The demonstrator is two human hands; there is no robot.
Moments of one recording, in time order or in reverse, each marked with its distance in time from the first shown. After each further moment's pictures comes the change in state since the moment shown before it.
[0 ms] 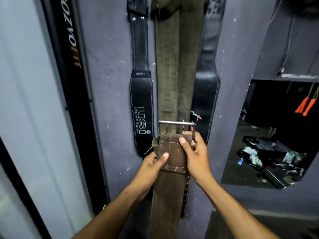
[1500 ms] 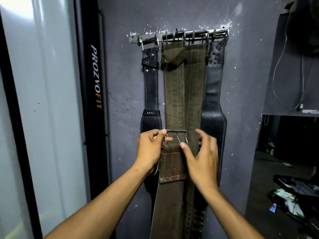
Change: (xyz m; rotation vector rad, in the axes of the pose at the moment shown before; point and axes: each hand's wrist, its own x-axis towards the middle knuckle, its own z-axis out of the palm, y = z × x) left_hand 0.073 0.158 0.019 0.215 0.394 0.343; right_hand 0.076 -0.070 0.004 -0.543 0.217 -0.371
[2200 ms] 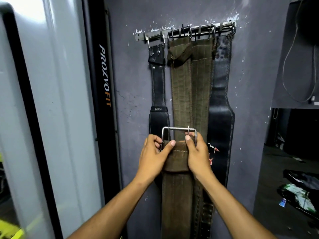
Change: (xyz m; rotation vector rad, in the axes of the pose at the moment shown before) left_hand -0.035 -0.024 -0.030 0.423 0.119 0.110; right_hand -0.006 -0.018 0.034 0.565 -0.174 0.280
